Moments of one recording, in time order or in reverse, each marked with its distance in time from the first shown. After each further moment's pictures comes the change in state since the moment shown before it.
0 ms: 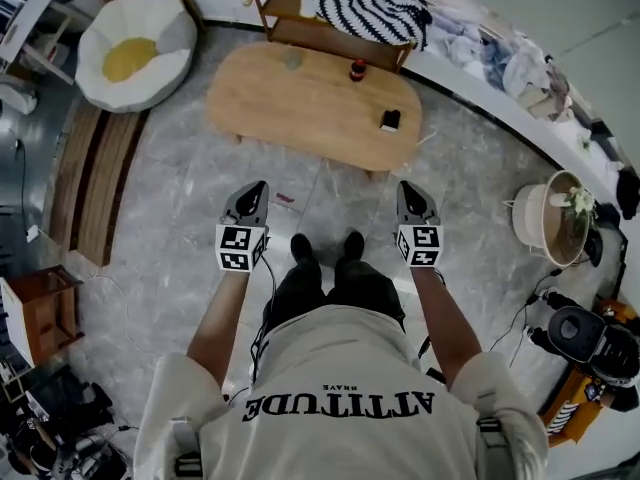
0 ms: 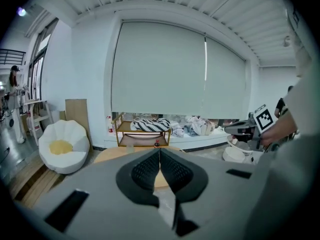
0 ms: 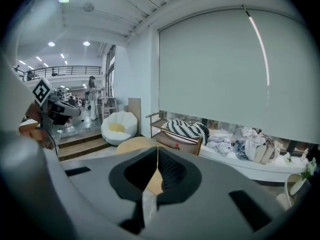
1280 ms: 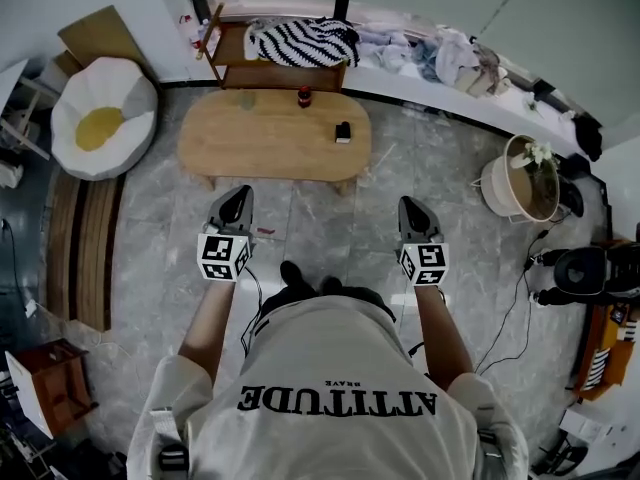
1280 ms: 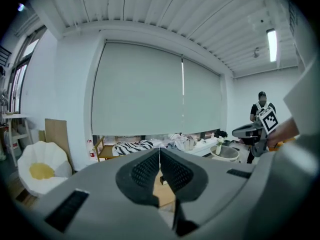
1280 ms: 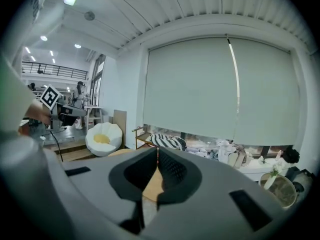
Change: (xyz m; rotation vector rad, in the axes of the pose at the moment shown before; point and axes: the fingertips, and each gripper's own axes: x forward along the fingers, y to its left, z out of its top) left arm -0.069 -0.057 0.099 0.123 -0.214 -0.195; right arm -0.186 -0.002 0.053 0.034 -0.137 -0.218
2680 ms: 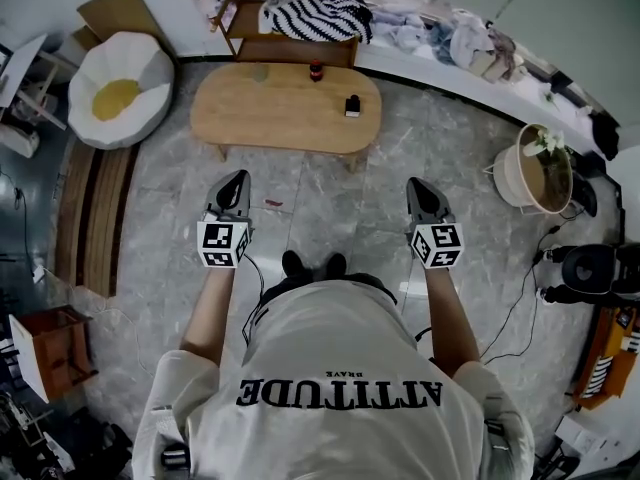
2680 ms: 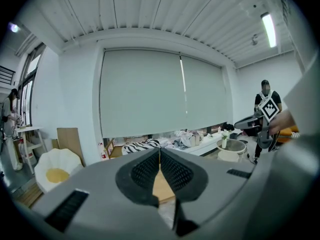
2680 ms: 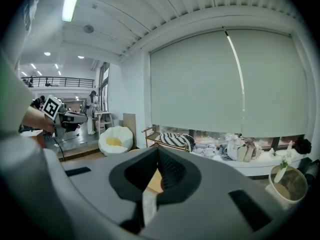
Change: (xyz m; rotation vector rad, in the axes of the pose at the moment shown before) left arm -0.062 -0.055 -0.014 0.074 0.013 0.115; right arm -0.057 -0.015 -0.021 0.063 0.000 0.128
